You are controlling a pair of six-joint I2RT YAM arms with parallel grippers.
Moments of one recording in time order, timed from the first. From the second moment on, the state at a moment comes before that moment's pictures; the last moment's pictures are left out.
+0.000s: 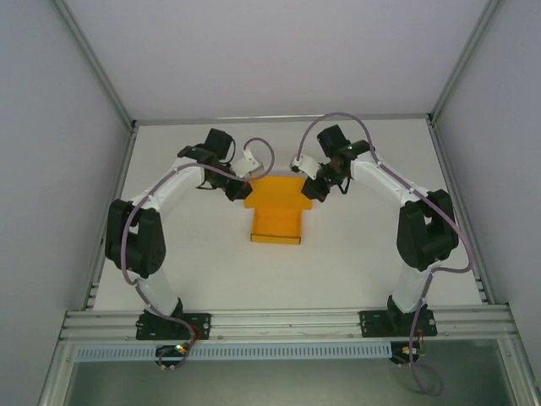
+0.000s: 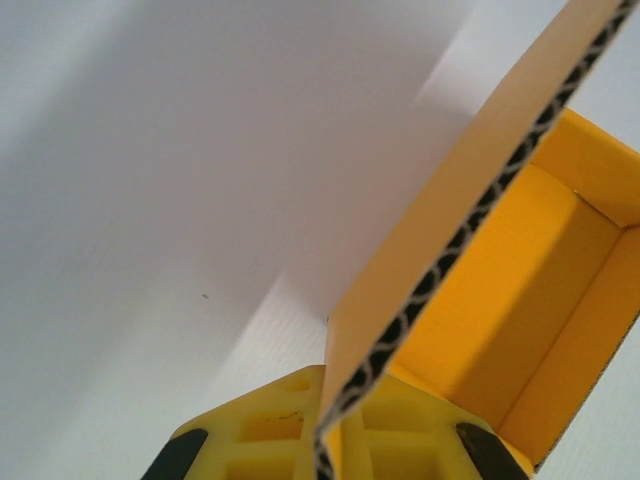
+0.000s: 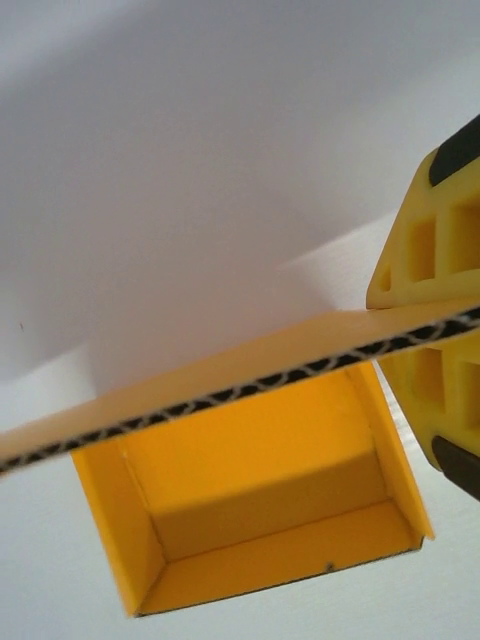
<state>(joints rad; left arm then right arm) -0.44 1.75 1.41 -0.81 0.40 0.42 0.36 1.80 1.47 -0.83 -0.39 -0.57</state>
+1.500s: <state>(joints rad) -0.83 1.65 0.82 0.21 -0.34 -0.61 0.63 1.58 0.77 0.21 0.53 0.57</state>
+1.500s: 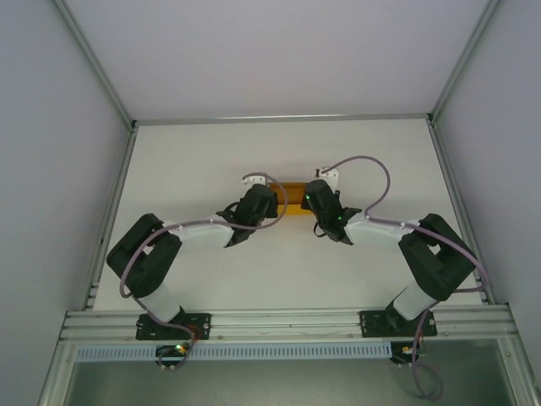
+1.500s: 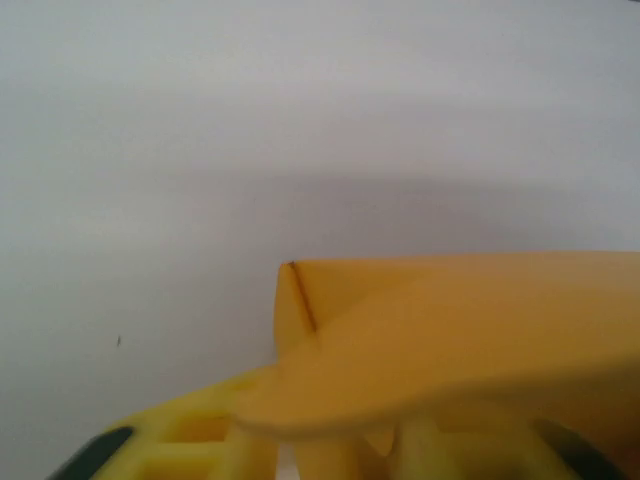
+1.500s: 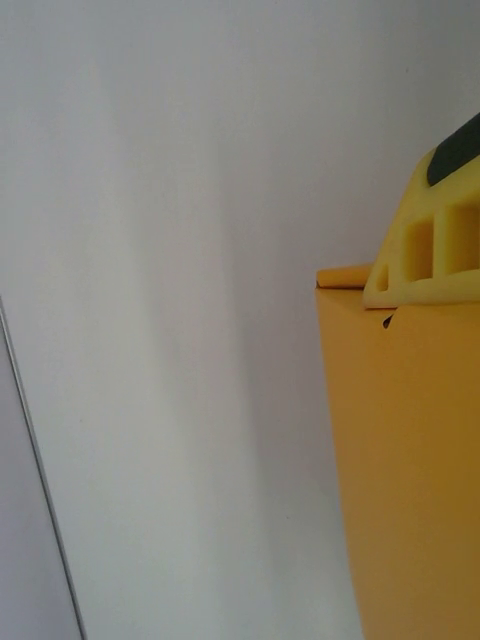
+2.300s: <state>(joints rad) -0.67 1.34 0.99 -0.40 -0.18 -0.73 0.75 1.54 0.47 0.60 0.63 0.34</state>
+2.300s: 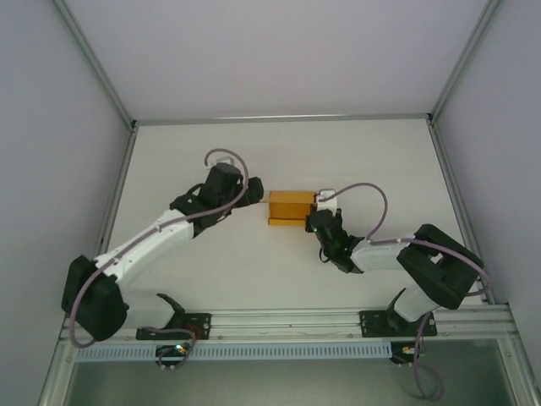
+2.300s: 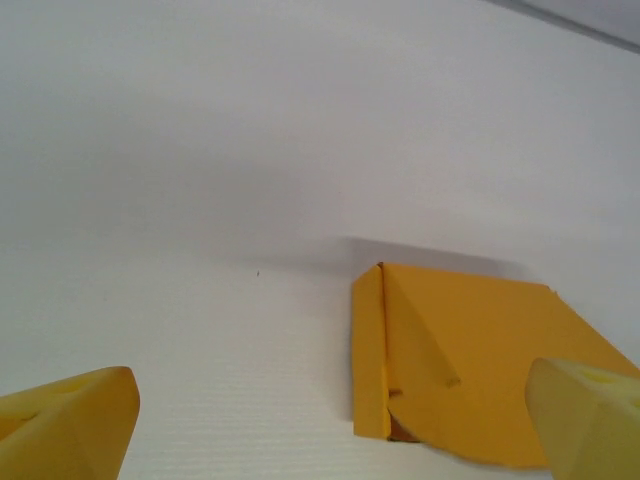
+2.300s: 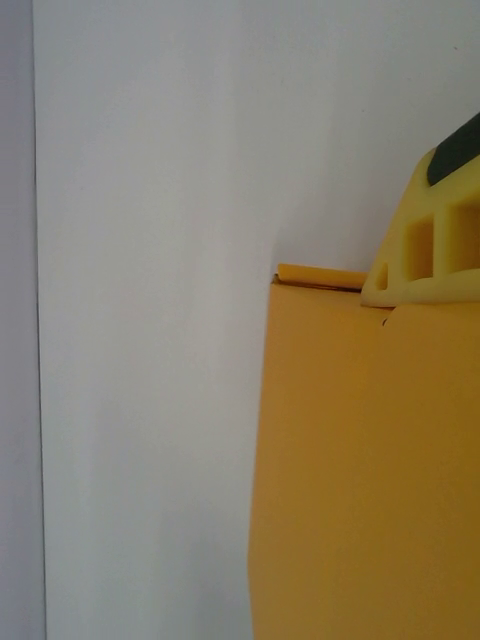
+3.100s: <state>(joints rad) -0.55 1.87 0.99 0.17 0.39 -0.70 0.79 1.52 0.36 0.60 0.53 0.29</state>
